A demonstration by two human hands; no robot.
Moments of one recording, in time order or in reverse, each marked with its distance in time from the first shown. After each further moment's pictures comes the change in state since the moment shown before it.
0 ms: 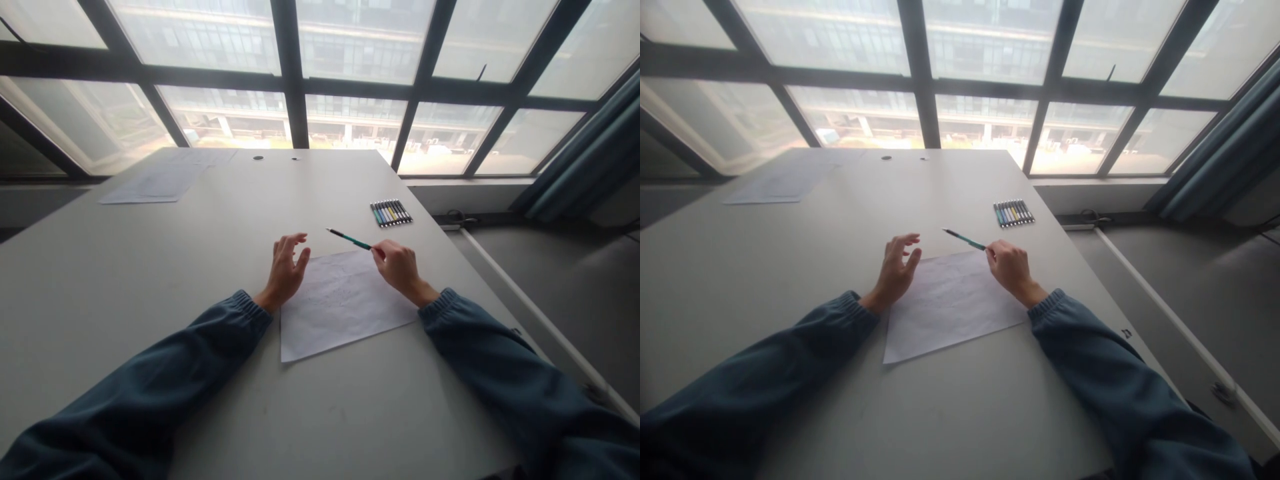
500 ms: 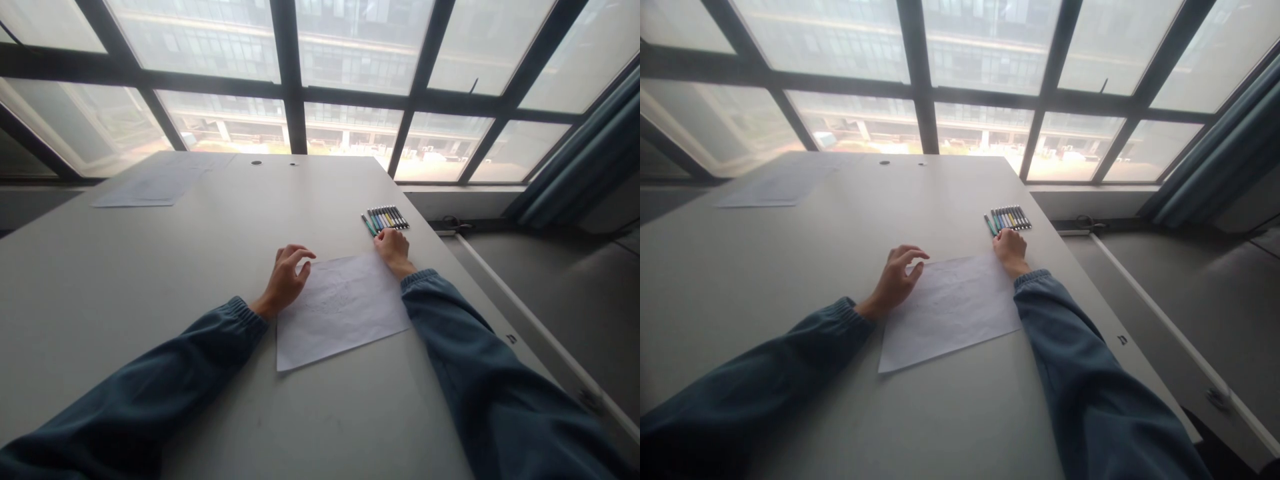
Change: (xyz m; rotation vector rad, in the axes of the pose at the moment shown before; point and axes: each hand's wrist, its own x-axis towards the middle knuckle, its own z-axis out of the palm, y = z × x) left_hand -0.001 -0.002 0.001 0.028 -0.119 0.061; right_hand 0.071 0.033 0.036 -0.144 -0.074 0.476
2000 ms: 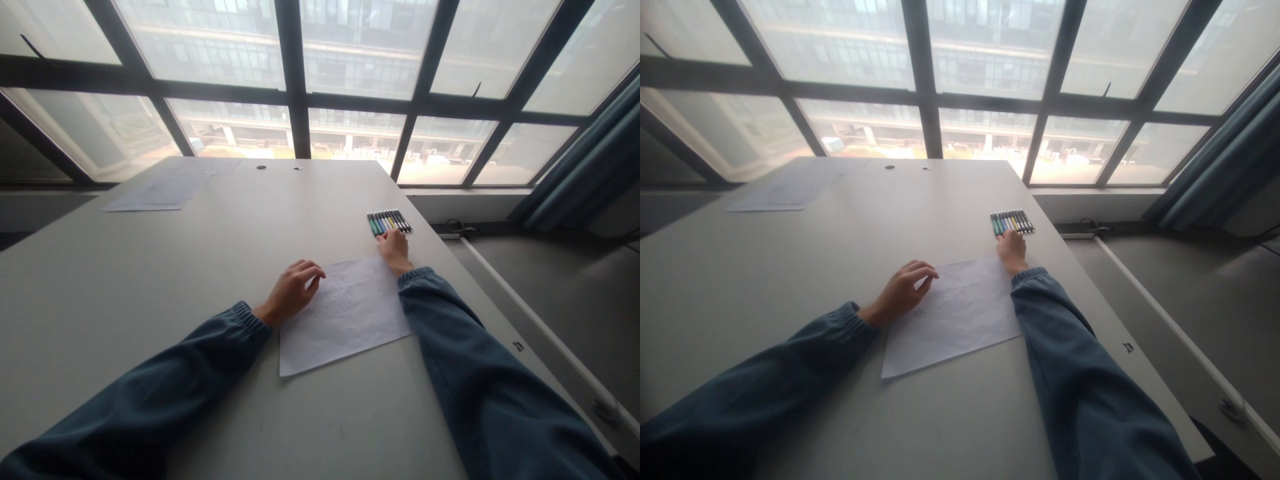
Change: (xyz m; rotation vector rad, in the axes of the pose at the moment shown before) left_hand -0.006 0.008 -0.006 0.046 -0.229 0.199; right_hand 0.019 0.002 0.013 0.143 0.012 0.013
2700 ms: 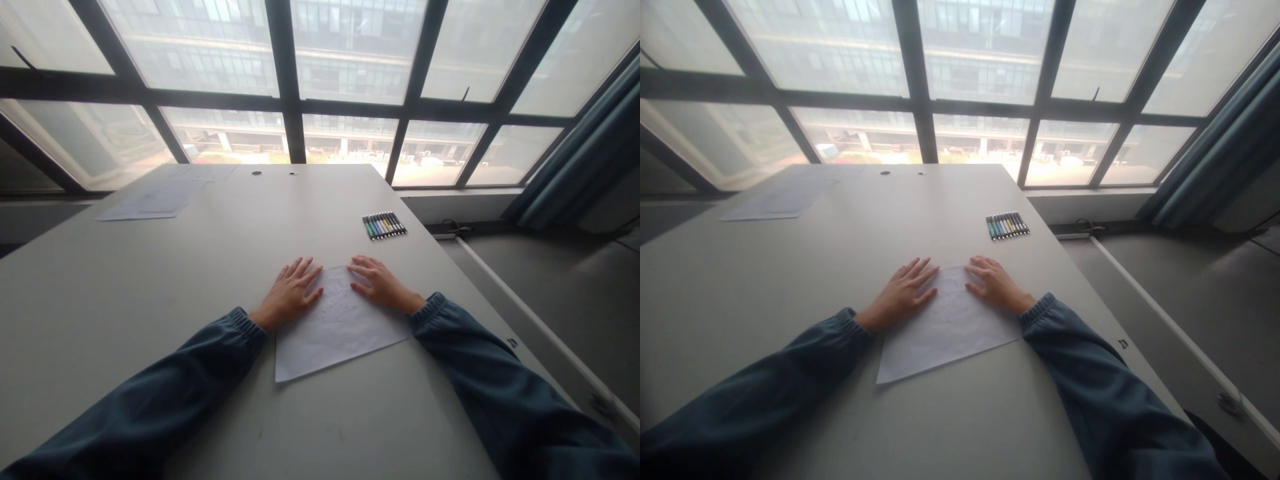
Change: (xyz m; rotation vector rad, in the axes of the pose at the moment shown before) left_hand -0.006 -0.010 0.007 0.335 -0.279 -0.175; right_hand -0.091 0.008 -0.021 0.094 -0.297 -0.843
